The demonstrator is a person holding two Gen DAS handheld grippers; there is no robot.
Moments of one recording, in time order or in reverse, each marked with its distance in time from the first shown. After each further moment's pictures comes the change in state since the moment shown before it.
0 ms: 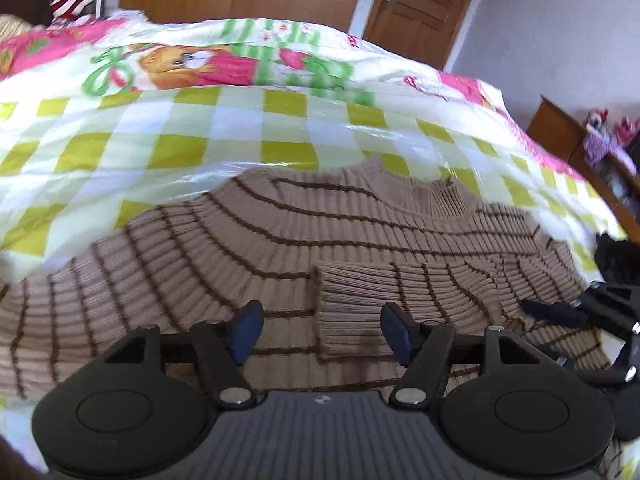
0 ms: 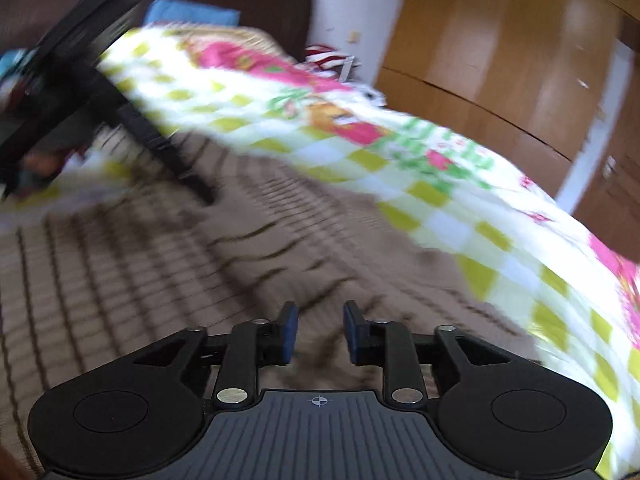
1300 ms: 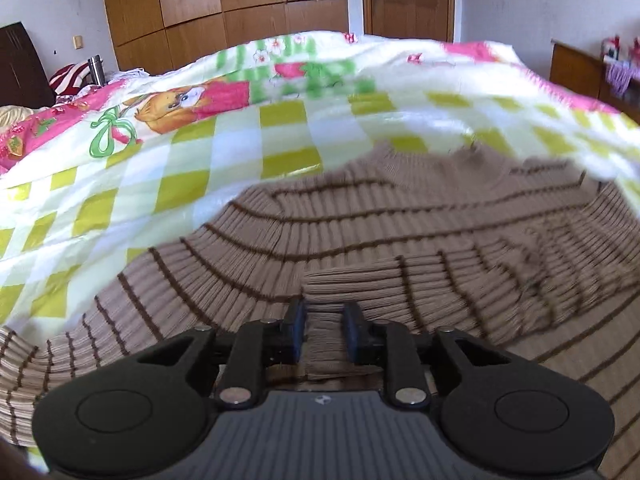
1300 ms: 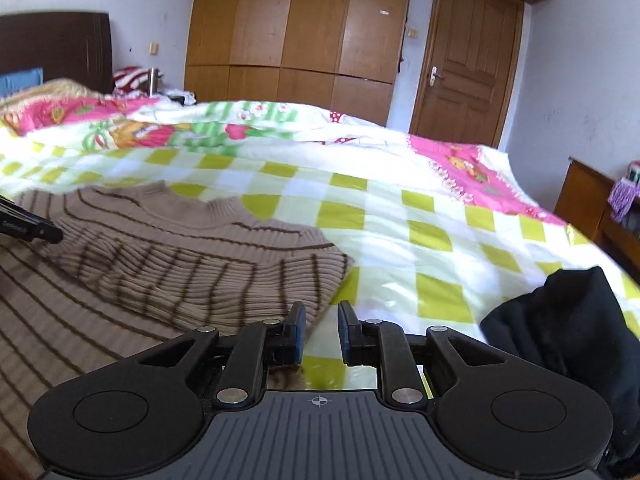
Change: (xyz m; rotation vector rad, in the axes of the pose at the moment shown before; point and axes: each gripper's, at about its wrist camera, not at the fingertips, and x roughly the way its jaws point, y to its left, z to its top) left arm 0.025 -0.027 -0.008 0.213 -0.042 0.216; right arm -0.075 -0.077 -0.057 0.442 0.054 -0.417
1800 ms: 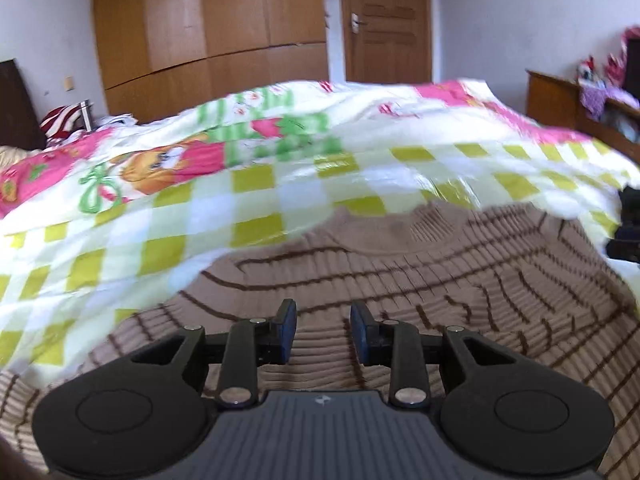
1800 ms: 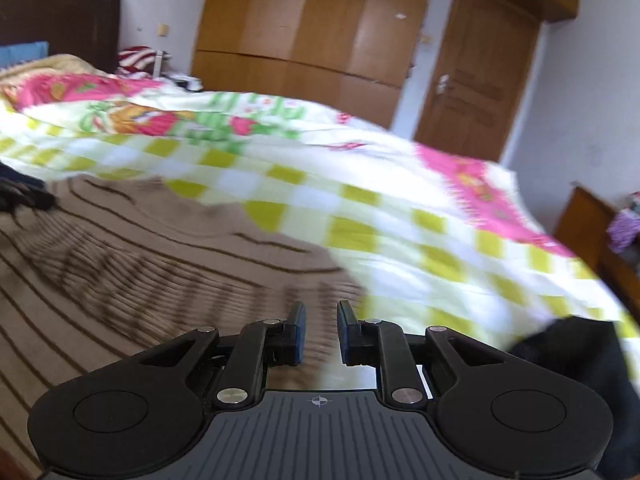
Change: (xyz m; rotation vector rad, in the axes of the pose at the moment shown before) left arm -0.025 -0.028 0.019 0.050 -0.118 -0.037; right arm 0.032 0.025 0.026 -0.070 0.000 0.011
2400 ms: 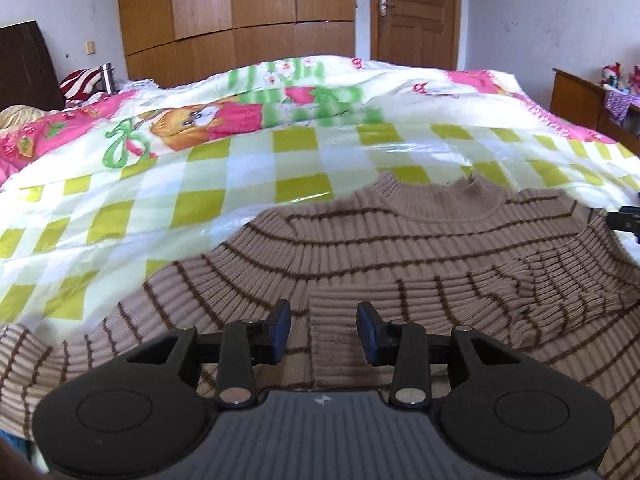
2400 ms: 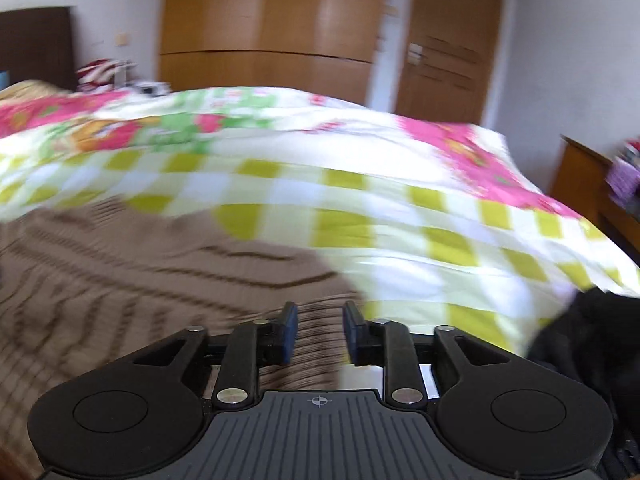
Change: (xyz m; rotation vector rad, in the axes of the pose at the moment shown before) left arm -0.001 0.037 -0.018 -0.091 0.045 0.018; right arm 0.050 -0.025 0.013 0.166 0.057 -0.090
